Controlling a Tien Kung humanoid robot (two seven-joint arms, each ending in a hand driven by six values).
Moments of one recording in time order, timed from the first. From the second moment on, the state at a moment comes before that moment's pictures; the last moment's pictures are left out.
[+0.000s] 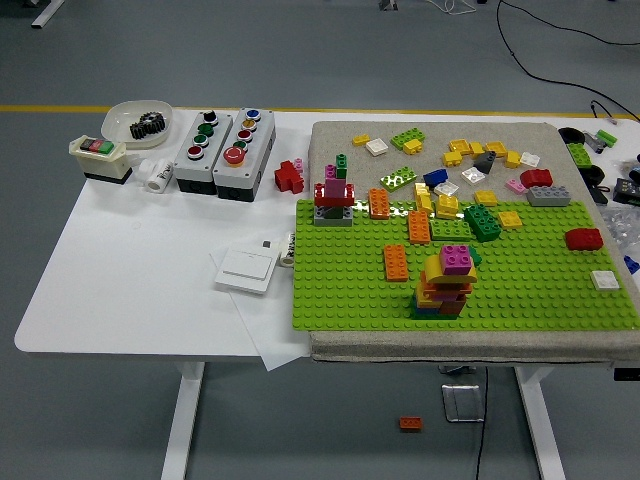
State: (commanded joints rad) left arm -0.17 0.10 -0.45 -0.30 1.03 0.12 0.34; right arm 0.05 -0.48 1.49 1.58 -0.48 -0.19 0.09
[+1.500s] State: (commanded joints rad) left arm -0.16 0.10 -0.43 -0.30 0.99 0.13 0.32; right arm 0.05 -0.49 1.46 1.60 -0.48 -0.20 0.09
